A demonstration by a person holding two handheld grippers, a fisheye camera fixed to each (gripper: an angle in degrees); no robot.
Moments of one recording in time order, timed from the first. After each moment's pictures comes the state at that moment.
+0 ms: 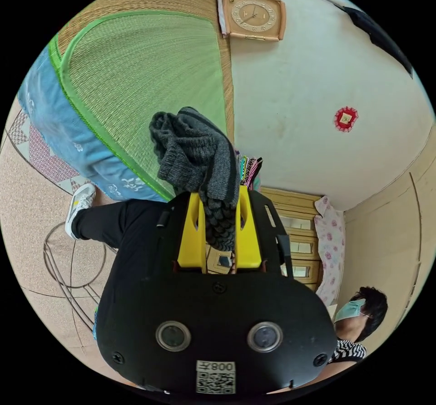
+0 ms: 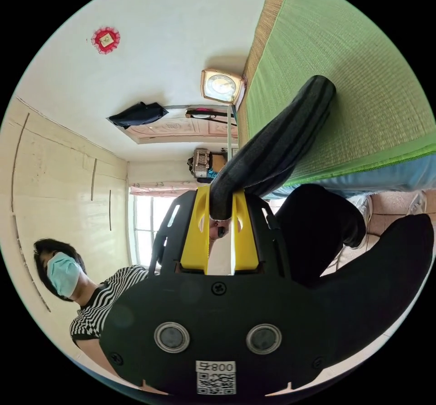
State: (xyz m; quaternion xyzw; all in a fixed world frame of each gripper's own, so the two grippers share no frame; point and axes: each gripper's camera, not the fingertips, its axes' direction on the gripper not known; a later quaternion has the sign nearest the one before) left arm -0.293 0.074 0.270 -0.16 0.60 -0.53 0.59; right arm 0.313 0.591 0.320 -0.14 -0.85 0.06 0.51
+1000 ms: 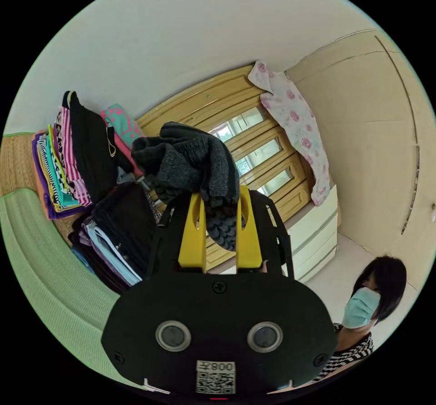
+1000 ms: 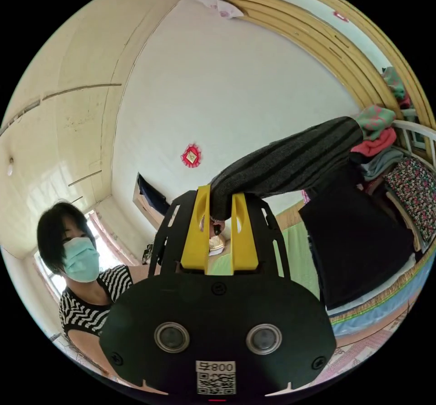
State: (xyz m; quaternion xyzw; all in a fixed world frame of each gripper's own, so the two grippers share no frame) left arm 0.373 -0.542 0.270 -0.01 0.84 -0.08 0.54; right arm 0.916 0.603 0.243 0.33 -0.68 0.20 0.63
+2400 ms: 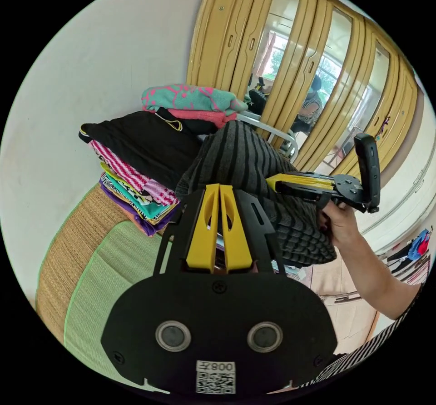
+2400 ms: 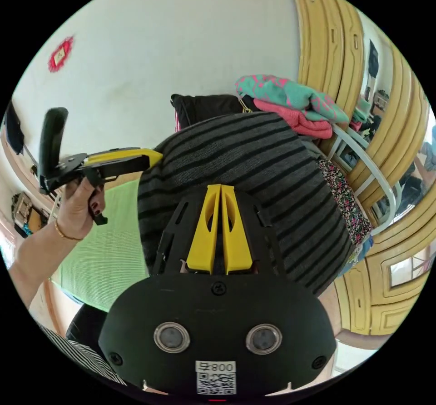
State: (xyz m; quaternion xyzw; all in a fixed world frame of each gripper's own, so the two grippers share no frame) left arm 0.800 -0.508 0.369 0.02 0.52 0.22 0.82; right arm 0.890 0.456 0.157 0.12 -0.31 0.11 0.94
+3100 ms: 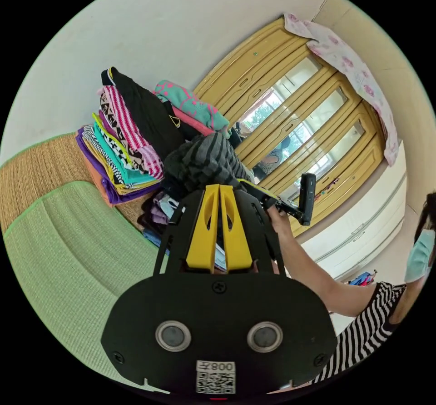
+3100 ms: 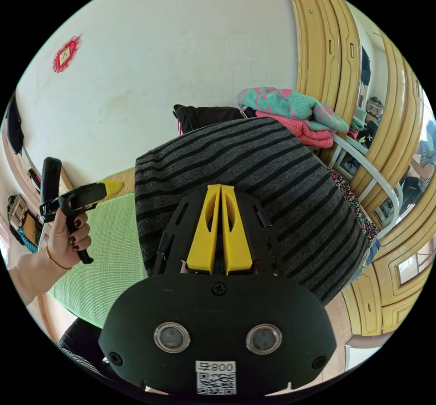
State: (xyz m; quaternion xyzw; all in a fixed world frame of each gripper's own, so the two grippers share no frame) left arm 0.756 -0.438 0.501 -0.02 0.70 0.04 0.71; right arm 0.907 0.444 0.068 0.17 -0.29 0.14 0.93
